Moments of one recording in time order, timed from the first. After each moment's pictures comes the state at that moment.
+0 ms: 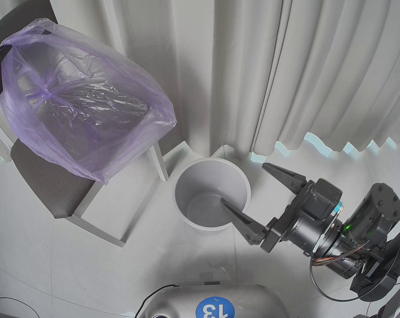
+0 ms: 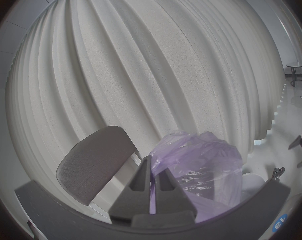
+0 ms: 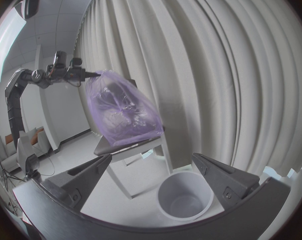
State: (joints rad) left arm -0.27 1.08 -1.05 -0.34 0.27 0.54; right arm 0.86 1.80 -0.37 -1.55 -0.08 -0.06
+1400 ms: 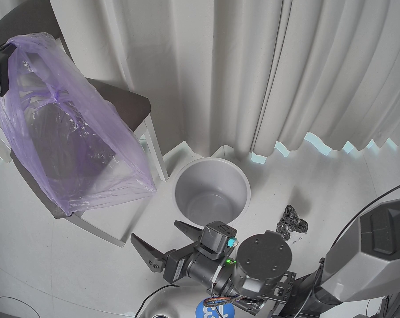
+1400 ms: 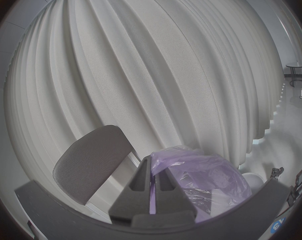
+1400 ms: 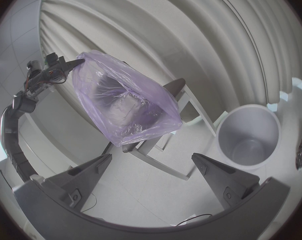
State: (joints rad) left arm -0.33 1.11 -1.06 -0.34 0.31 0.55; right arm 1.09 2.16 -0.74 -1.42 -0.21 0.51
